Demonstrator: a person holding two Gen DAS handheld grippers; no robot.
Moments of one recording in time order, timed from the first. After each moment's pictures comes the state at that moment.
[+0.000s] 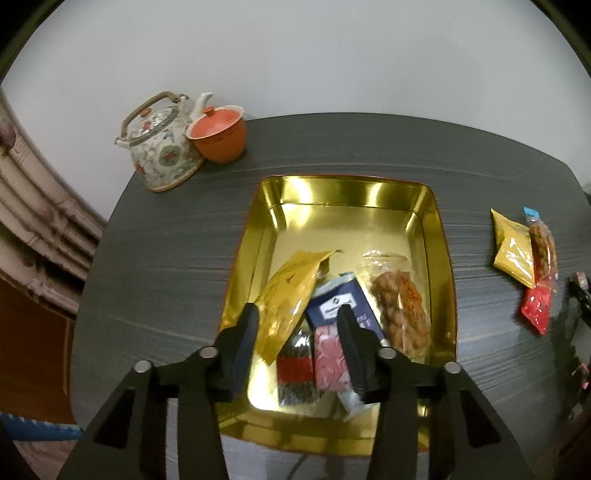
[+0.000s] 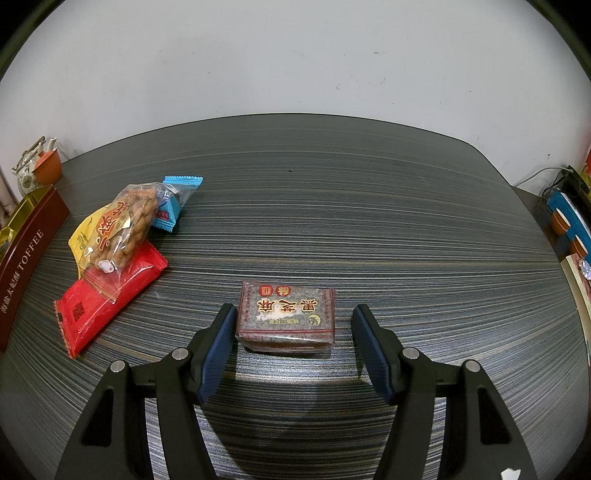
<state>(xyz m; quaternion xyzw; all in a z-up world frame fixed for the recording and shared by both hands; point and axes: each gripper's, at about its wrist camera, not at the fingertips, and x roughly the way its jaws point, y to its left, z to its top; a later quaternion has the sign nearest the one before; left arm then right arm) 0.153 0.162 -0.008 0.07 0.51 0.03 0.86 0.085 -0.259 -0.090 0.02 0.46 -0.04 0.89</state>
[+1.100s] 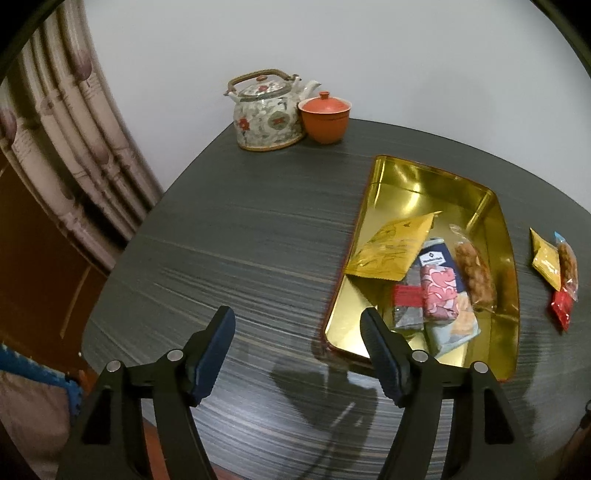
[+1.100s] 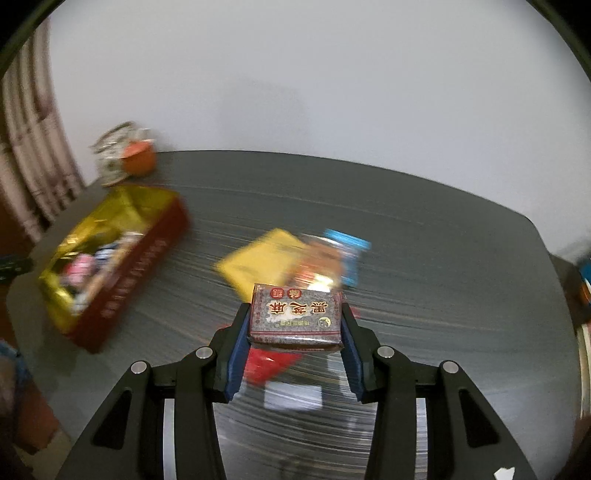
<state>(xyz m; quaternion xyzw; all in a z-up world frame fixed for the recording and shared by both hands) 0.069 0.249 -0.012 -0.01 0.47 0.12 0.88 0.067 -0.118 0.002 -0.03 0.43 0.11 0.90</state>
